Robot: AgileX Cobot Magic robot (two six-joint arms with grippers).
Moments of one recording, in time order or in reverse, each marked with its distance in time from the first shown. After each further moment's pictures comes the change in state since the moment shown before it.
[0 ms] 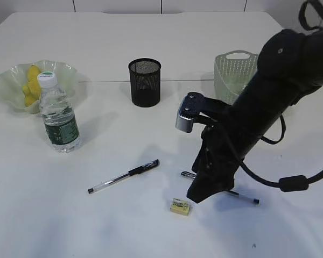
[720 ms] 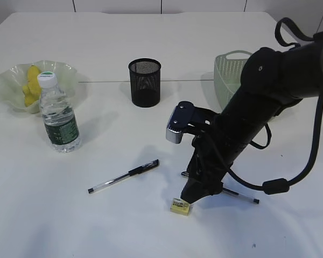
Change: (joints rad) left arm 0.000 0.000 0.000 0.051 0.047 0.000; right arm 0.046 0.067 -0.001 -0.040 -0.147 0.016
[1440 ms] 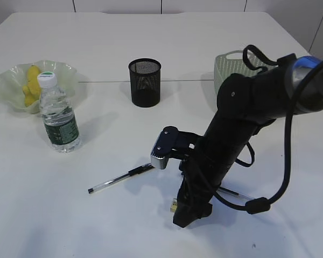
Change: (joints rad) left arm 0.000 0.000 0.000 0.031 0.000 0.000; right arm 0.076 0.086 -0.001 -0.039 -0.016 0.070
